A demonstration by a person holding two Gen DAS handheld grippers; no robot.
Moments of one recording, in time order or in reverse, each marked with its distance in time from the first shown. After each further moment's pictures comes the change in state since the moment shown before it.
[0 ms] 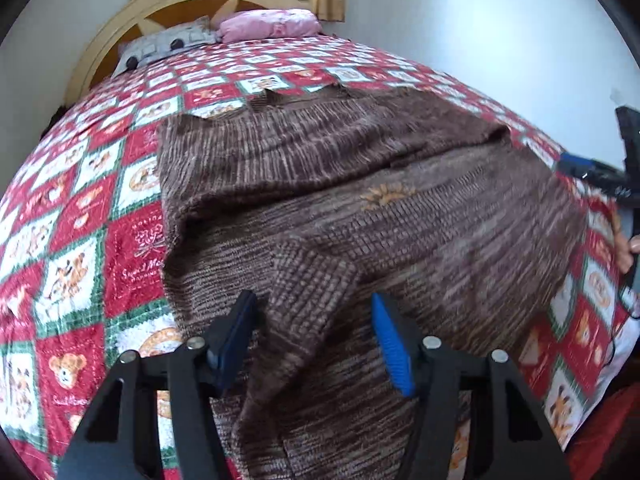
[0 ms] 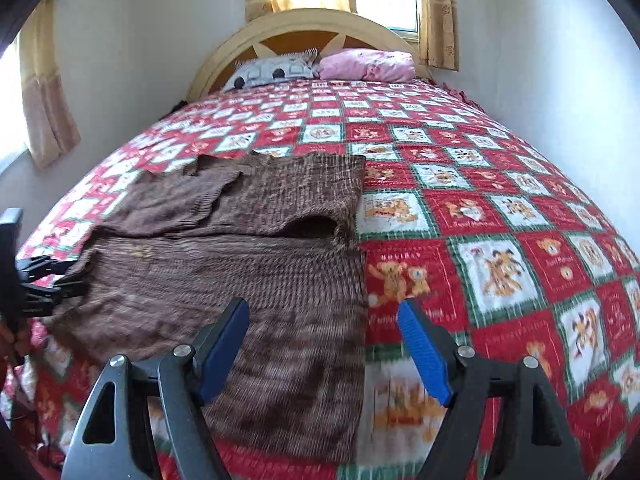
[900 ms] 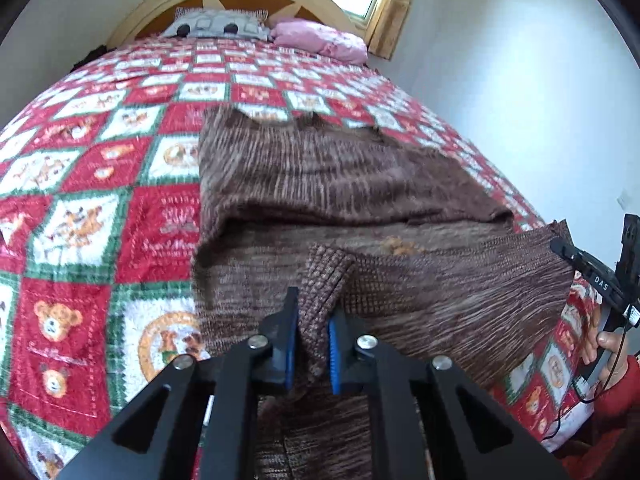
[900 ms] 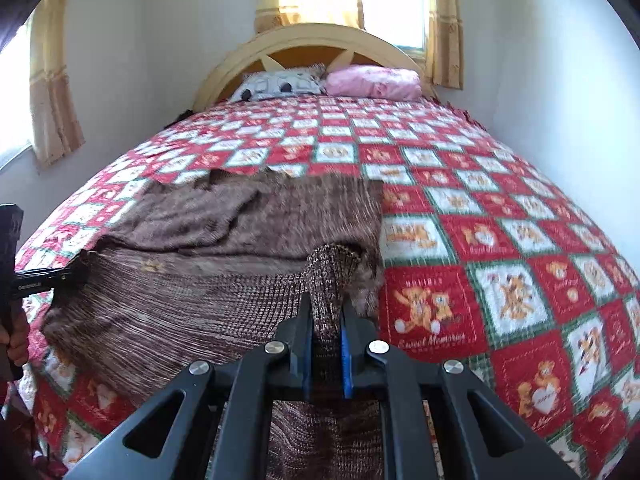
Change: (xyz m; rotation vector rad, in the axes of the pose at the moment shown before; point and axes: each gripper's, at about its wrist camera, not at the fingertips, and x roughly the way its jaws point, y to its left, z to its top) left arm -0.020 0.027 0.003 -0.281 -0.095 -0.077; right arm -0.014 0.029 0.008 -0.032 -0.081 0.000
